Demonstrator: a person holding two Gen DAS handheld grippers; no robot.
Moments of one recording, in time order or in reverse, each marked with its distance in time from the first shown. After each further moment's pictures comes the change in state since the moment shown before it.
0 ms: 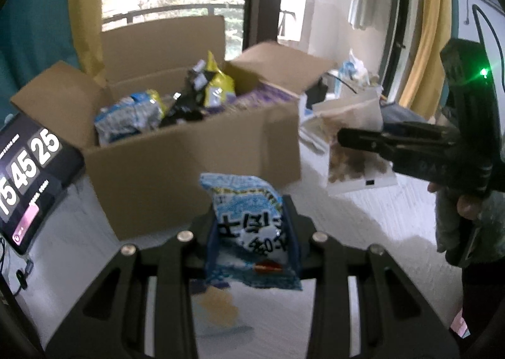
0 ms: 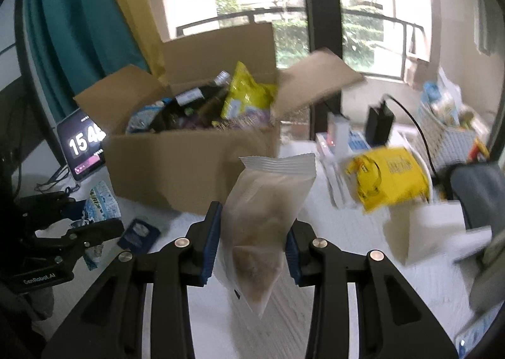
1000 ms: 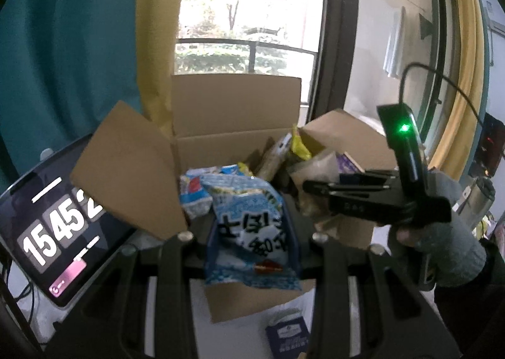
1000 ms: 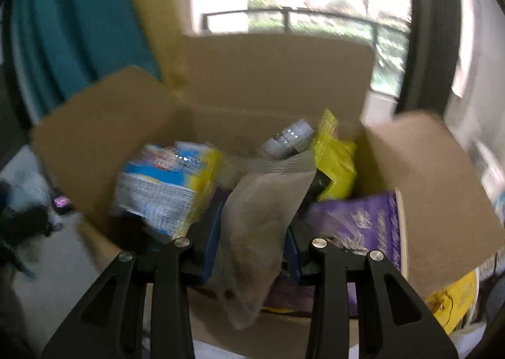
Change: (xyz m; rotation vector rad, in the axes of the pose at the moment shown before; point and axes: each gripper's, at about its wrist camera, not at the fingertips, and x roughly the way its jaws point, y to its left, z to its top) left arm 0.001 0.102 0.067 -0.088 -0.172 0.104; right arm 0.147 0.040 0.102 -0.038 0.077 0.035
